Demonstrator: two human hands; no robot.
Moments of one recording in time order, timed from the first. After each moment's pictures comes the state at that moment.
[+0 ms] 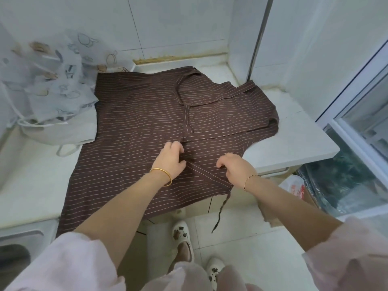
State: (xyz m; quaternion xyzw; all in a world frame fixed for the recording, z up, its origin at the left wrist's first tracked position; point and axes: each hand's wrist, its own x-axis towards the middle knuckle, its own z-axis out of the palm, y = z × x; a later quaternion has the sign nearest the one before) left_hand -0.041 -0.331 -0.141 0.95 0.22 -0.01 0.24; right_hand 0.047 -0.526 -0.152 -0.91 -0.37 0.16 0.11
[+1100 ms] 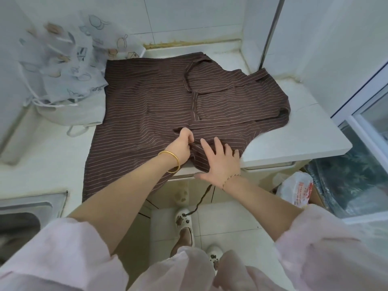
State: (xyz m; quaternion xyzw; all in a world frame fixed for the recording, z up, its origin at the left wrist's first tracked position) left_hand -0.042 -0.357 -0.131 0.93 0.21 -0.04 0.29; right_hand 0.011 -0.500 -0.169 -0.92 -0.38 0.12 0.04
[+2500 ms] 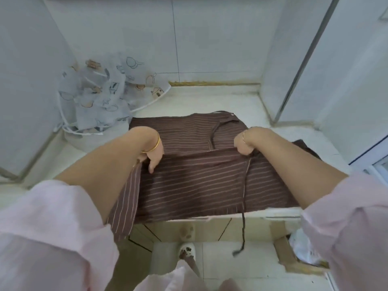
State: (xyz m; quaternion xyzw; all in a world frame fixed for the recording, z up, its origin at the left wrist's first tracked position) left_hand -0.012 -0.212 -0.023 0.78 0.29 -0.55 0.04; right_hand 0.140 -0.397 -0.023 -0.83 -0.41 0.23 -0.30
